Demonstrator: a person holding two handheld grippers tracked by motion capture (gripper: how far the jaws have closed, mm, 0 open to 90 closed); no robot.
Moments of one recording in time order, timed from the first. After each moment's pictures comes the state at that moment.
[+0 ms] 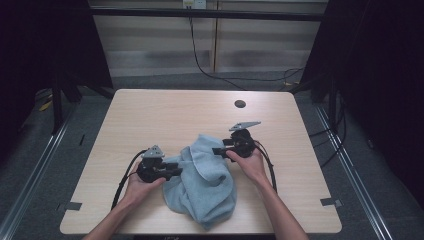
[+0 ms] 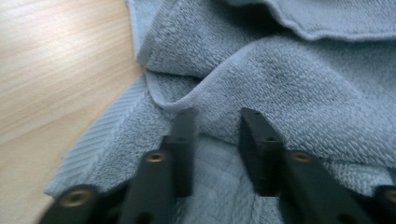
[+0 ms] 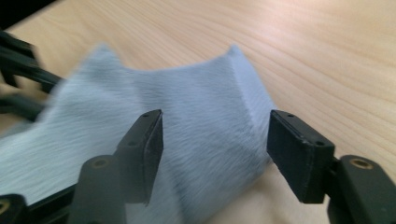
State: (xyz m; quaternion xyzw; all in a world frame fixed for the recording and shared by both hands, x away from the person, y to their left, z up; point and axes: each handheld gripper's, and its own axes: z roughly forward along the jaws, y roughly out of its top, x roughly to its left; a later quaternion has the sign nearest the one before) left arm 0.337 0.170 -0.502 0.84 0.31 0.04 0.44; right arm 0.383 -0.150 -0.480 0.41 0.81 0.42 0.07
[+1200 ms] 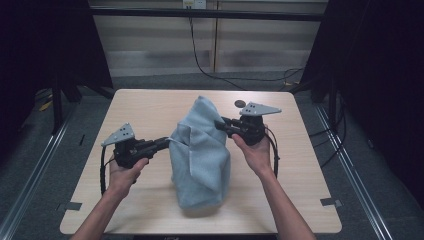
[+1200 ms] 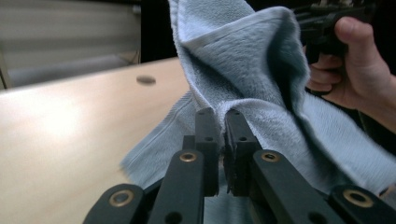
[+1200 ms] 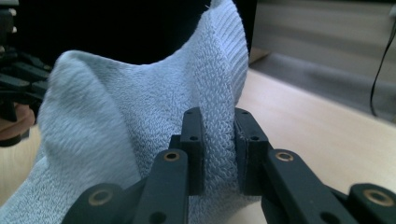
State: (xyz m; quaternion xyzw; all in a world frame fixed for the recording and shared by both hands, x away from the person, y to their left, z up) left arm 0.325 0.202 -0.397 0.73 0.27 0.09 0.62; right arm 0.346 -0.153 -0.368 0.34 0.74 0.55 0.17
